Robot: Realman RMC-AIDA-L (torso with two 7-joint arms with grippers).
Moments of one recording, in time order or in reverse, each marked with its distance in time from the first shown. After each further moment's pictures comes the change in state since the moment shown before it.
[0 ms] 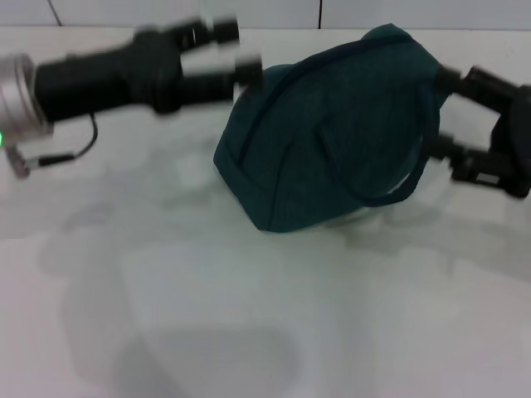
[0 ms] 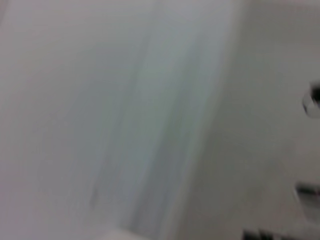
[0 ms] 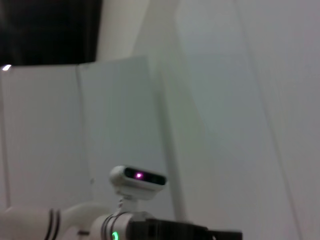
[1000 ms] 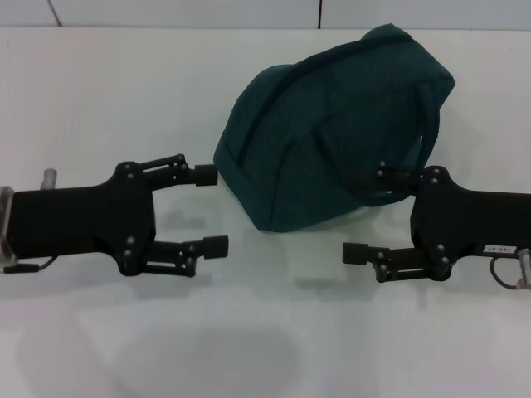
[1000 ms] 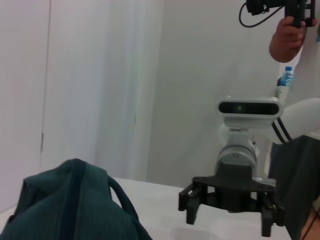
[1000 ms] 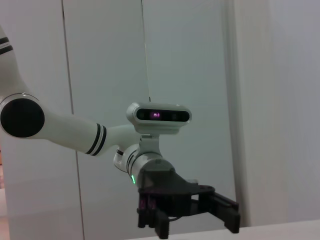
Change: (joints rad) left arm 0.096 -0.015 -0.101 -0.100 0.253 0.226 0.366; right arm 0.042 0.011 -0.232 0.007 -0.088 0.112 -0.100
